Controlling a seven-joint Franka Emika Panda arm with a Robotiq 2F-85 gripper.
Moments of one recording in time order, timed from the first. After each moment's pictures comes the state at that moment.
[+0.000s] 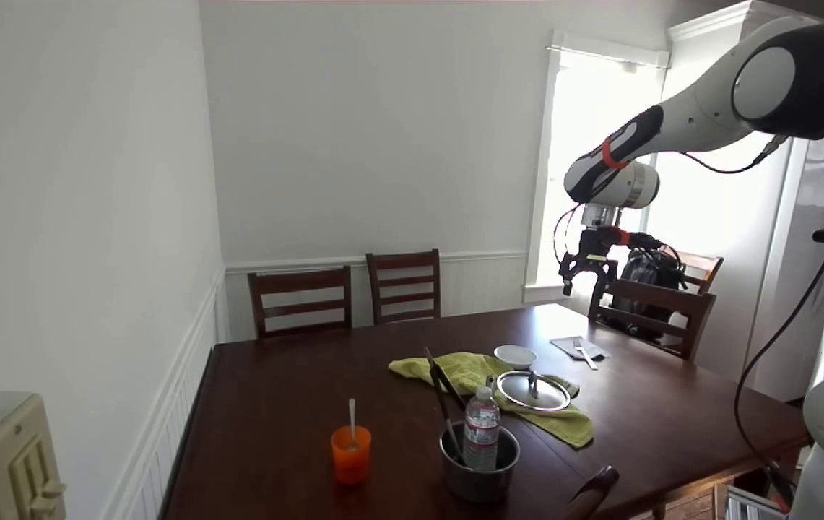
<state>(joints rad) -0.40 0.09 -0.47 -1.99 0.18 2.04 -0.26</state>
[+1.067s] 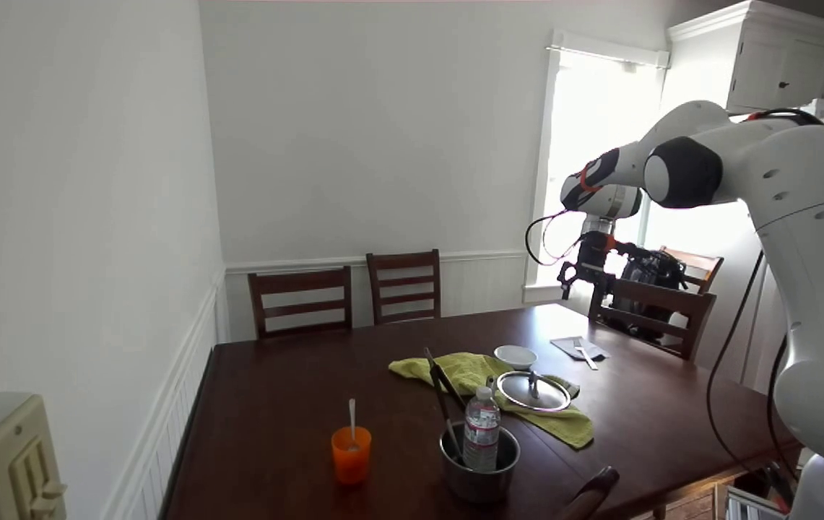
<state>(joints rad) -0.66 0.57 -0.40 -1.42 0.40 1.66 -0.22</state>
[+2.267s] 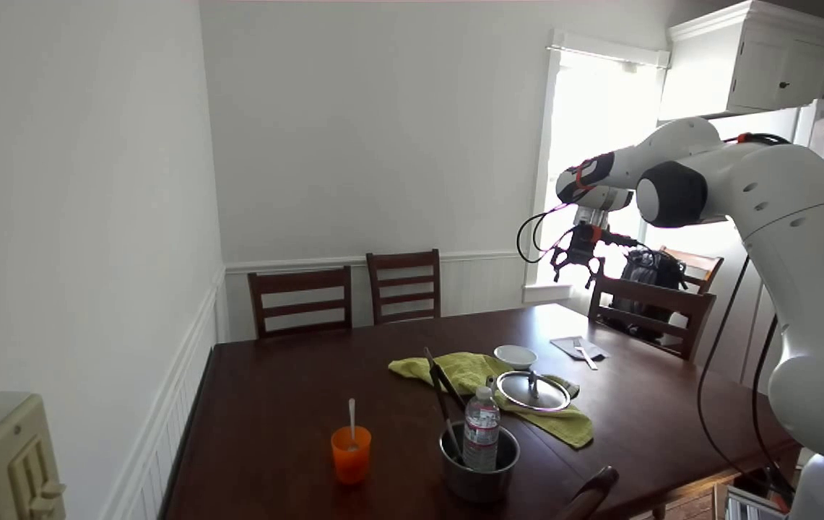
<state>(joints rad) -0.73 0.68 -0.34 -1.17 0.40 1.76 -0.13</state>
